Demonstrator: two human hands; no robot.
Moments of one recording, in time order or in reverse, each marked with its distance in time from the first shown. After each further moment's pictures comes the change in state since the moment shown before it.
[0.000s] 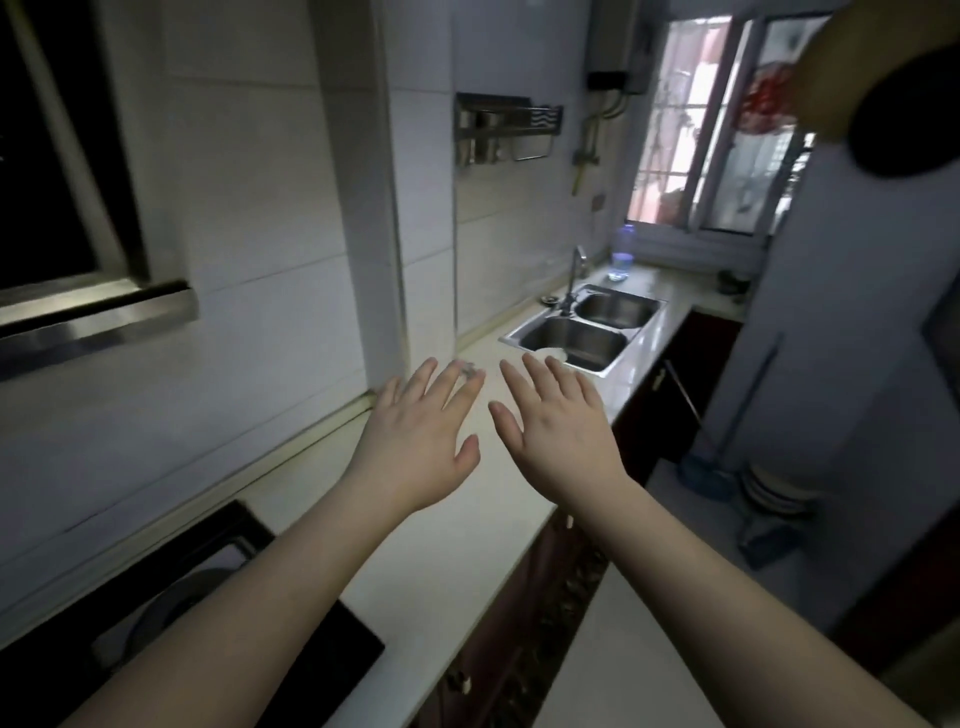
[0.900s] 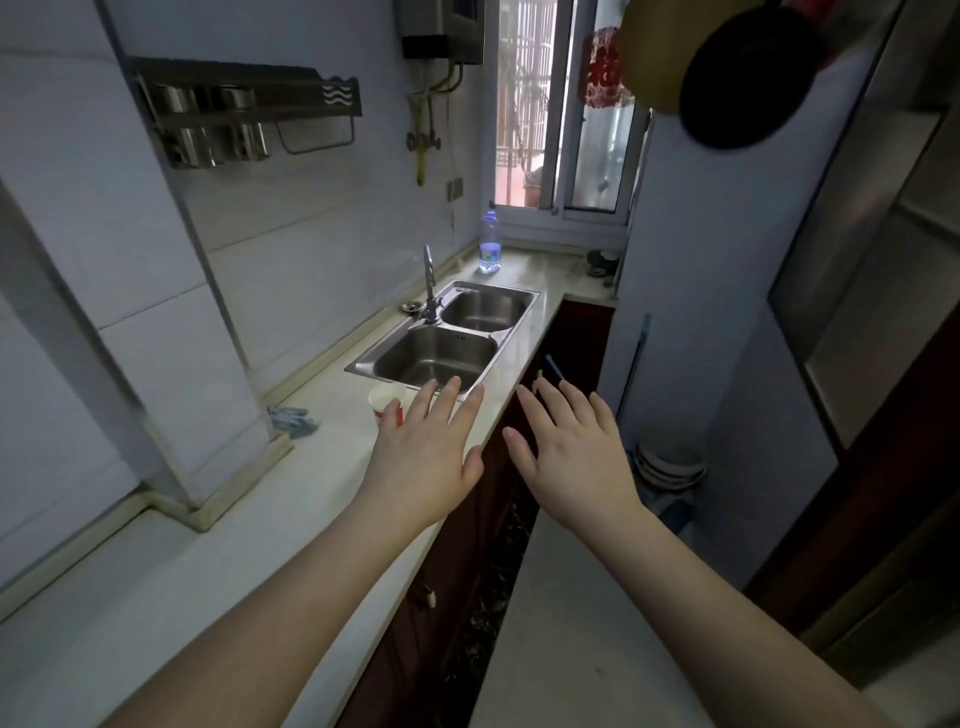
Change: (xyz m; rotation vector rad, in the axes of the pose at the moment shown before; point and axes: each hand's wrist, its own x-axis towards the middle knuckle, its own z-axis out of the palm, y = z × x) left_hand 0.273 0.209 0.106 -0.087 -0.041 0.180; right_hand 0.066 0.318 0.044 -0.146 -0.023 0.254
